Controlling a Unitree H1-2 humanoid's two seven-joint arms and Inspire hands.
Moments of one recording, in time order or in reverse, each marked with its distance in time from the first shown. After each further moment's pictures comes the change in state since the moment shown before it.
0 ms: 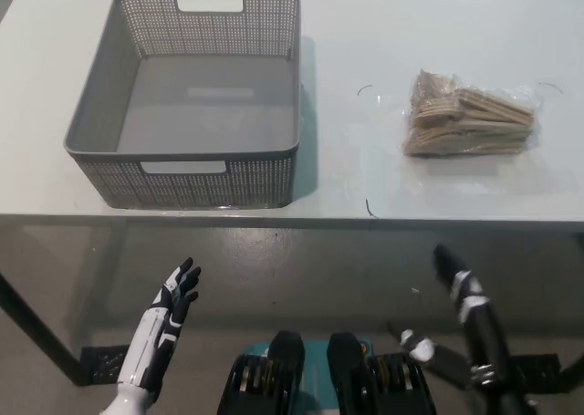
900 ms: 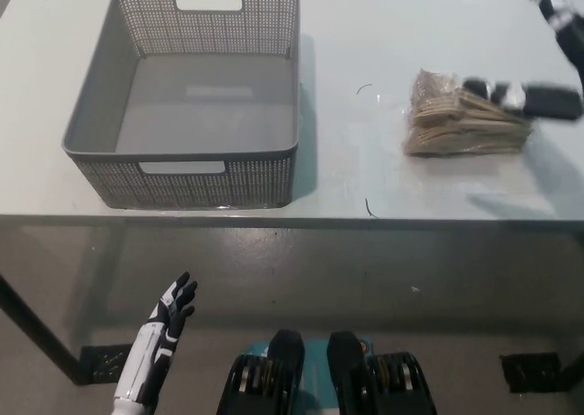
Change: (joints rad) left_arm 0.038 0.002 0.002 0.012 0.003 -0.019 0.000; right_arm -0.758 -0.480 0.084 0.053 -0.183 0.443 0.271
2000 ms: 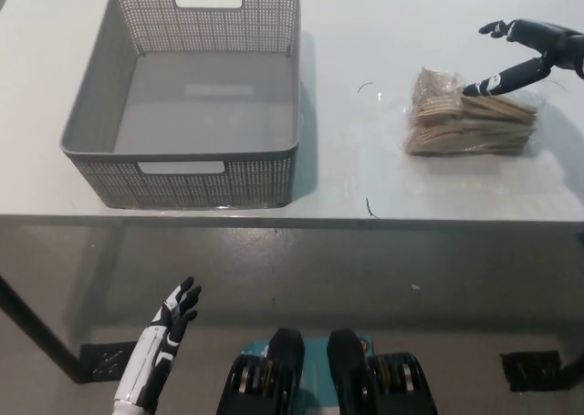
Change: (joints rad) left_arm -0.004 0.015 -0.002 0.002 0.001 -0.003 -0.035; right_arm -0.418 0.019 0.313 0.857 -0.135 -0.055 0.240
